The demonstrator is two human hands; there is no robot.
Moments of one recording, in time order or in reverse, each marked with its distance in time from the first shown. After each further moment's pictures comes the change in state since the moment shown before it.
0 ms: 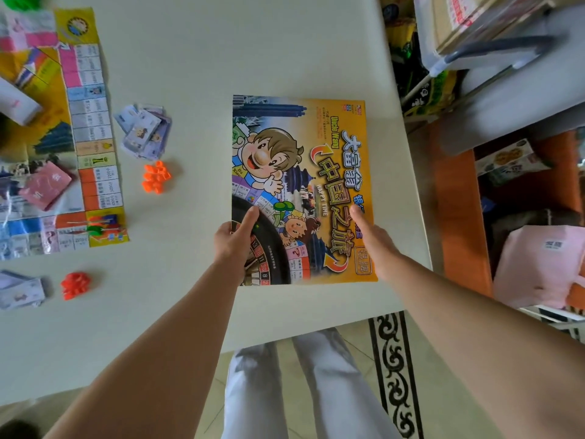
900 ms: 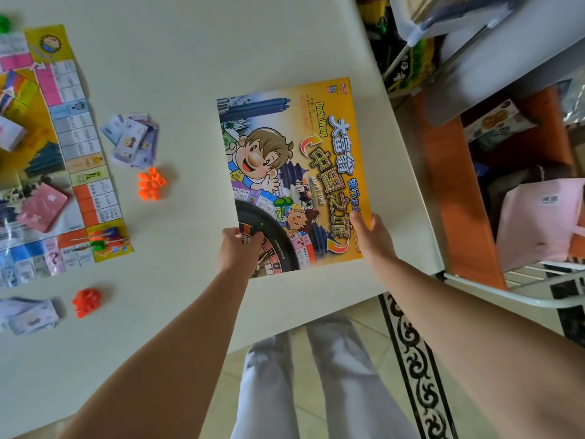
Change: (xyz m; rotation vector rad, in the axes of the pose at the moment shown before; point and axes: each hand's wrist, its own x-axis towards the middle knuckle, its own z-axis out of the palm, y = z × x) left_hand 0.010 -0.028 -0.009 0.463 0.017 0.180; right_hand -0.003 0.049 0.019 -0.096 0.309 -0.196
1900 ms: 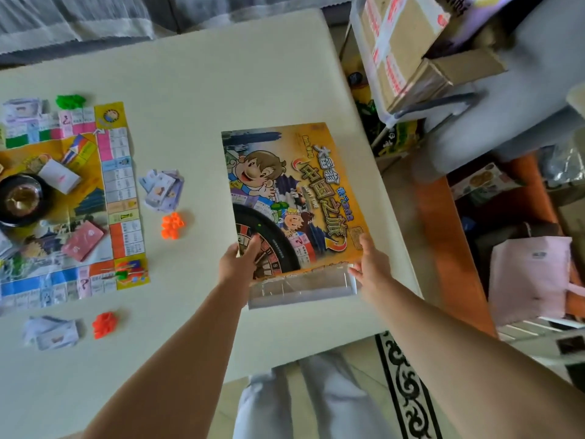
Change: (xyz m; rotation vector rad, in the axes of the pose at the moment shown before) left_hand -0.057 0.076 -0.031 -0.465 -0.045 -0.039; right_hand -0.009 -0.061 -0.040 0.534 -0.017 0.253
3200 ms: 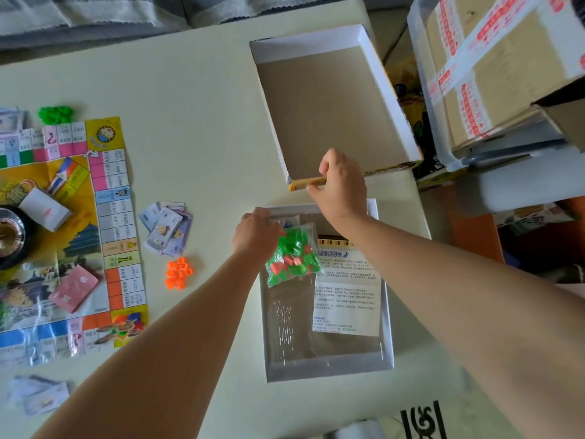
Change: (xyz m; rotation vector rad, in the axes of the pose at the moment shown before) left_hand 0.137 0.128 0.023 0.796 0.009 0.372; right_hand 0.065 -0.160 0.190 -0.914 0.114 -1.226
